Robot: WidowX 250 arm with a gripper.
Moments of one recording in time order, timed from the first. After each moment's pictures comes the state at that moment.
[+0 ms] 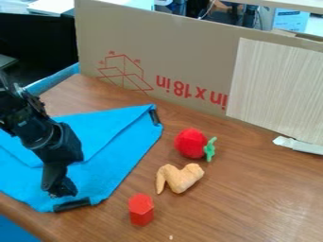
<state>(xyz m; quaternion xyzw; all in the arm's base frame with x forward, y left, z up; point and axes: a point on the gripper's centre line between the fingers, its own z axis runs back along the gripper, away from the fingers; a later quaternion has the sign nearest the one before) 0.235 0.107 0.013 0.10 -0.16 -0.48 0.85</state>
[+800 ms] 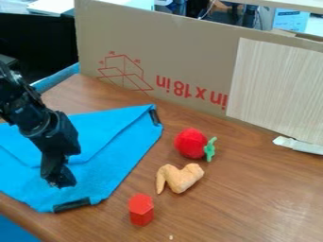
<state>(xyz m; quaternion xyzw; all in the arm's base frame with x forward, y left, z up) 0.243 0.121 0.015 0.07 -0.16 -0.46 0.87</state>
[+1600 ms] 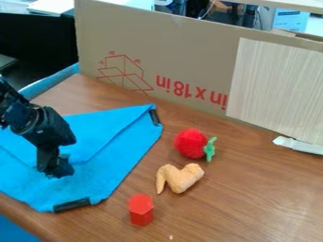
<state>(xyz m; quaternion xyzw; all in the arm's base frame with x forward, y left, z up) 0.254 0.142 0.015 0.10 -0.22 -0.44 0.87</state>
